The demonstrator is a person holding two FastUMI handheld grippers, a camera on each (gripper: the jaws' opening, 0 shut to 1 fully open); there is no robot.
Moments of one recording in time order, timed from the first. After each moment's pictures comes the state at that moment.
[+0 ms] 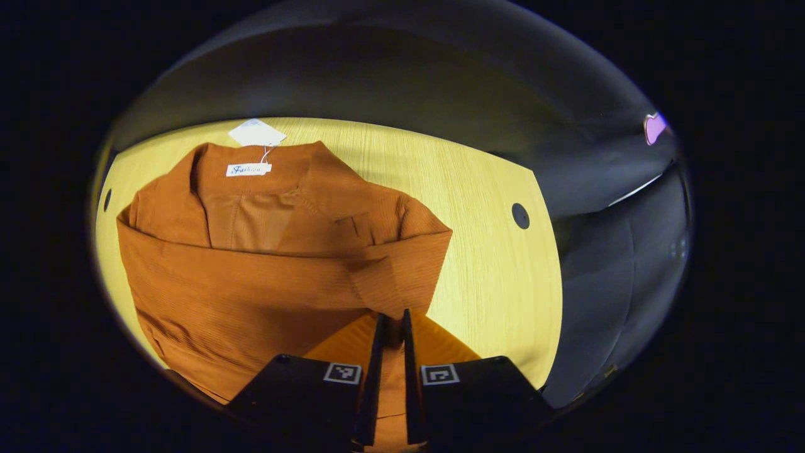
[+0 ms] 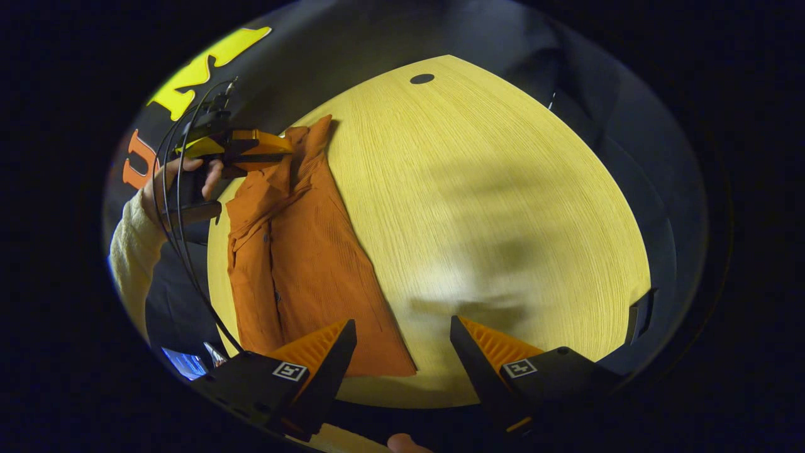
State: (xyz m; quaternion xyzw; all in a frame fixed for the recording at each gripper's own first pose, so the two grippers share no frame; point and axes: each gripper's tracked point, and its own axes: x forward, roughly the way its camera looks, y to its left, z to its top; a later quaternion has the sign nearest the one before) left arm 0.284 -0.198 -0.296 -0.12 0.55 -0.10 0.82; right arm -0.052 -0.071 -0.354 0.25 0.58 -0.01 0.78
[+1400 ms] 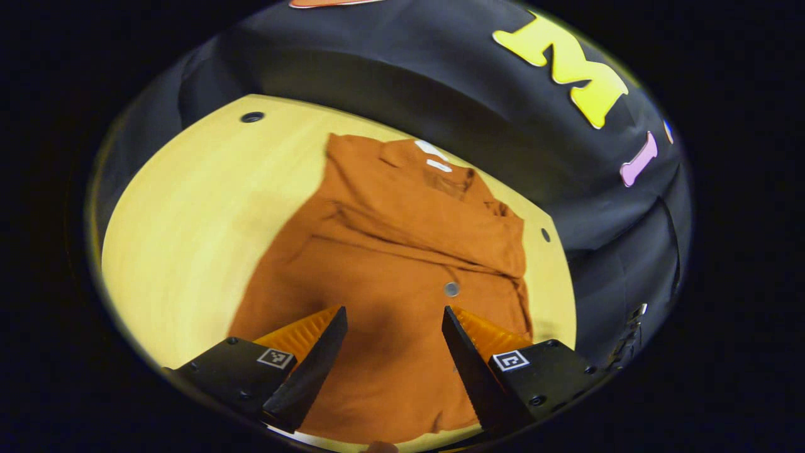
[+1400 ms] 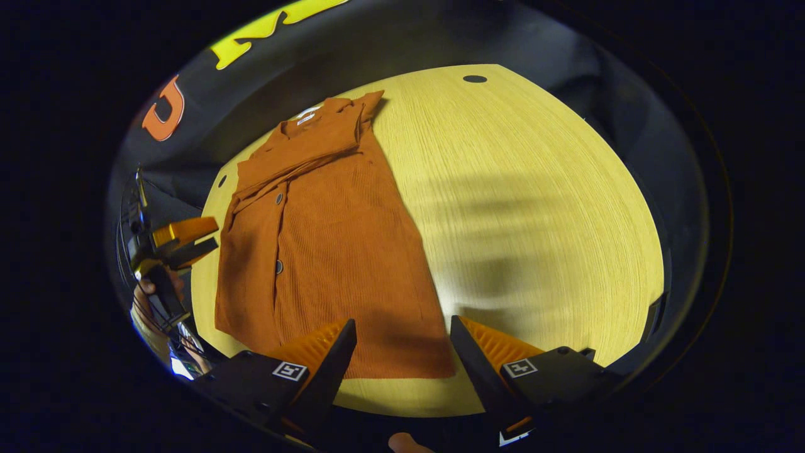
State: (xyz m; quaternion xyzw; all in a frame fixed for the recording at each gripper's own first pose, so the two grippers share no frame) left arm 0.063 0.068 -0.273 -0.17 0.41 0.01 0.89; right arm -0.066 0.006 -0.380 0.16 0.56 0.03 0.81
